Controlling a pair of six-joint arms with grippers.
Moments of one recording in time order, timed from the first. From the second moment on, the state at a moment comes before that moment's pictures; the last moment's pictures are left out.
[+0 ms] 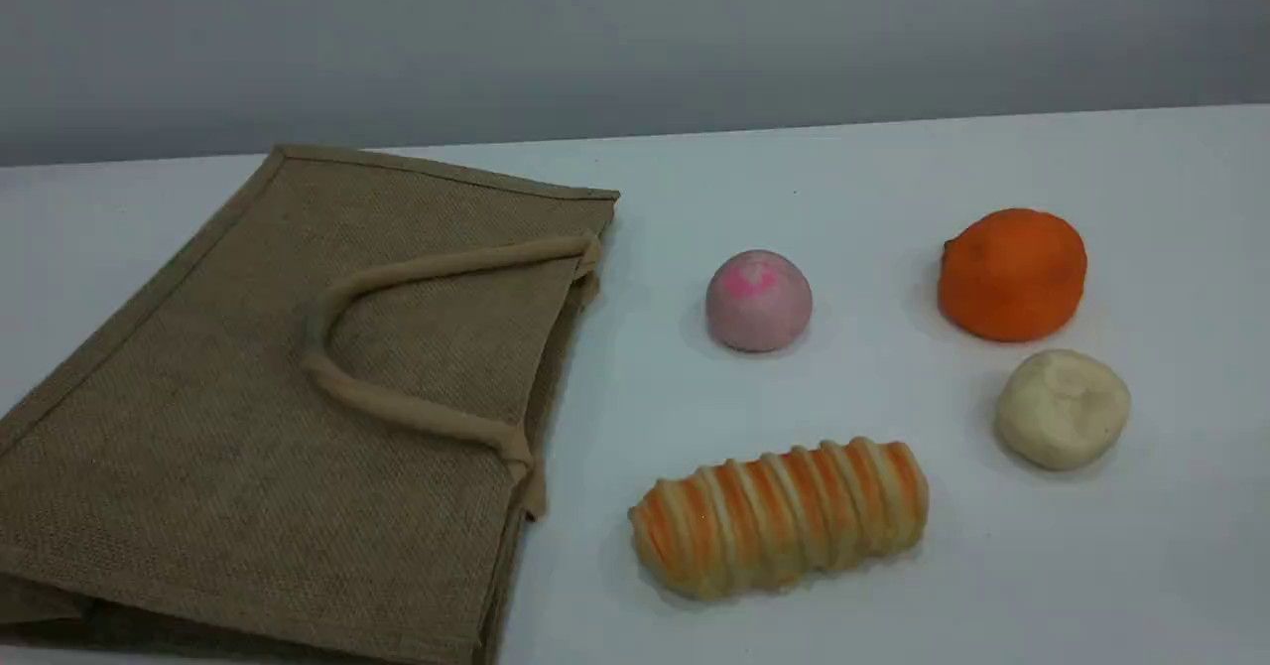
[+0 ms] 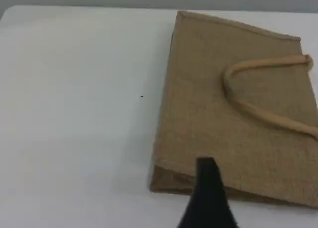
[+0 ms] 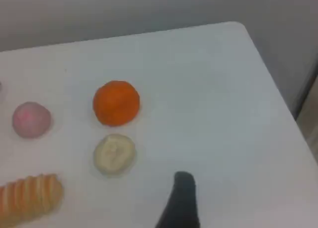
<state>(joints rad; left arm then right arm) 0.01 0.00 -0.54 -0.03 1.09 -0.01 -0.04 0.00 -0.51 -0.08 1.07 0.15</state>
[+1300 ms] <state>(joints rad) -0.03 1.14 -1.00 -0.08 0.68 0.00 -0.04 0.81 -0.87 -0.05 0.68 0.12</state>
